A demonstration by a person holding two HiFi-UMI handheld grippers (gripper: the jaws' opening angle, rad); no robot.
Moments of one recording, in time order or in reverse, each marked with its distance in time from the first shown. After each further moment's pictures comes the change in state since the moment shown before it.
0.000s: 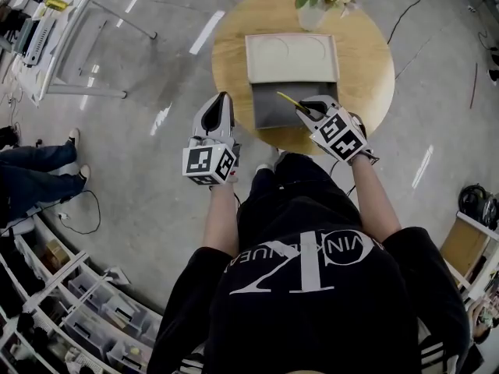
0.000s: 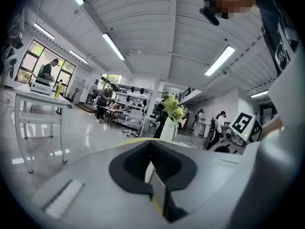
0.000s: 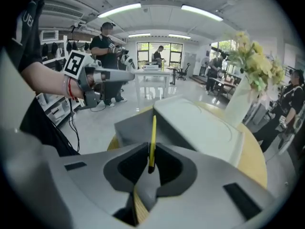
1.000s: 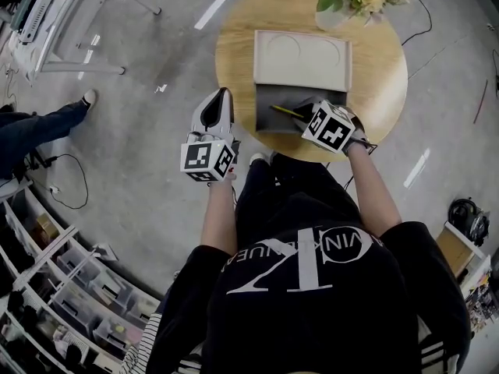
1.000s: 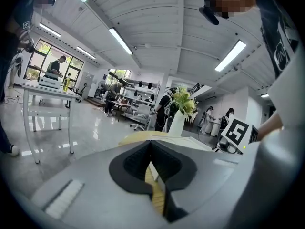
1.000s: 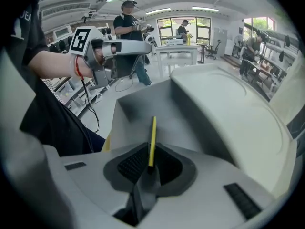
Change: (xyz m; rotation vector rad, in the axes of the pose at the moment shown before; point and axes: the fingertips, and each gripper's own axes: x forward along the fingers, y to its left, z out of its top) left arm 0.015 0.022 -0.023 -0.041 0.066 0.079; right arm 0.055 0.017 -0.032 -0.163 0.252 0.323
